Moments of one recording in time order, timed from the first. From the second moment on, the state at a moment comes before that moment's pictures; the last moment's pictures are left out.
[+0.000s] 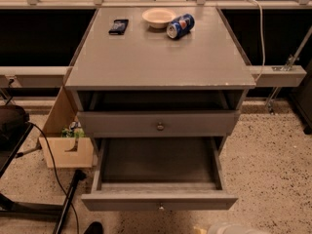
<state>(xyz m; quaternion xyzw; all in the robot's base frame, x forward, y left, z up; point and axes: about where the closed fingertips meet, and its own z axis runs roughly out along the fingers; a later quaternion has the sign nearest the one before) 0.311 -0.131 0.553 -0.09 0.96 0.15 0.22</state>
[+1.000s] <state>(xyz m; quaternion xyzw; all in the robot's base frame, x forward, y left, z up) 0.302 -0.139 0.534 -0.06 0.96 0.14 0.23</state>
